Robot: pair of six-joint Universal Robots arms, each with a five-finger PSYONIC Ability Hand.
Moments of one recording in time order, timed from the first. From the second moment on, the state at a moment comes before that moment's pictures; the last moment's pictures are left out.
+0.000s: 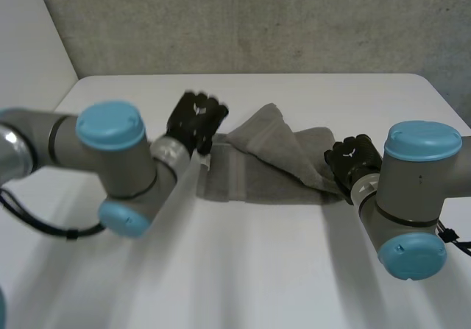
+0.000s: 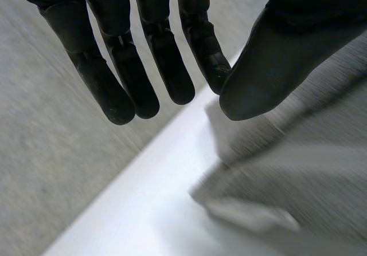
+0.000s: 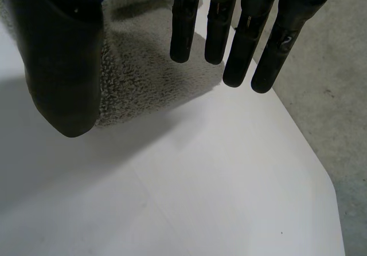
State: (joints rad) left arm 4.17 -2.27 -1.25 3.45 -1.44 3.55; right arm 2.01 -1.01 1.50 -0.14 1.70 2.50; left_hand 1.36 1.35 1.38 1.36 1.20; right_hand 0.48 0.49 0.49 0.49 0.29
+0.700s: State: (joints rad) left arm 4.12 -2.68 -0.73 3.38 -1.22 3.63; right arm 2.01 -1.02 1.54 -0.15 1.69 2.50; left_hand 0.63 0.62 0.62 0.63 0.44; right_hand 0.47 0.48 0.47 0.47 0.27
